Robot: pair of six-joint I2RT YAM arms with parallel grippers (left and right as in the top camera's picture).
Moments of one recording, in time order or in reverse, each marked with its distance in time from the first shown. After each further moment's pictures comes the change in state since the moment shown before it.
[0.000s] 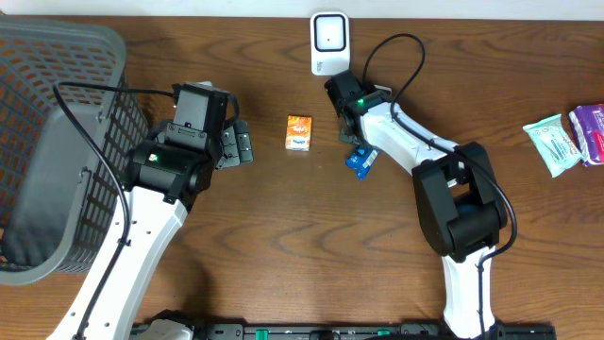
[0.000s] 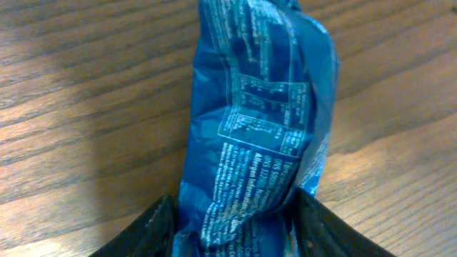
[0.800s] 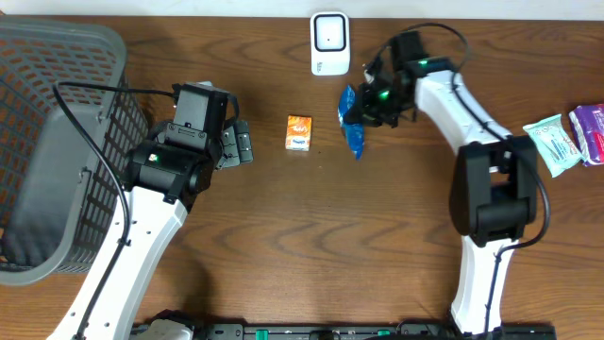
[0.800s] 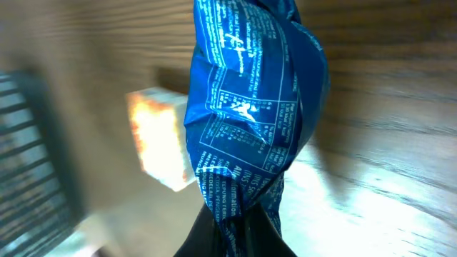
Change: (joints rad) left arm 0.000 0.000 0.000 0.000 0.000 0.000; right arm -0.260 0.022 0.196 -0.124 -1.045 -0.380
